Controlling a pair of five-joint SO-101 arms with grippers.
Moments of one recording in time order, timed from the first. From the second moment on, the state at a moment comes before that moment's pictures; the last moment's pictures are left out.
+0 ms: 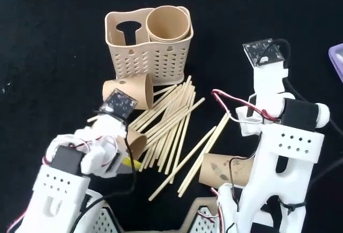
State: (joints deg) left arm 10.6 -67.7 62.9 76.9 -16.8; right arm 14.4 -37.8 19.0 99.1 25.3
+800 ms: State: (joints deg) left arm -3.5 -97.7 66.9 80.9 -28.4; right arm 14.4 -37.8 22.4 99.1 25.3
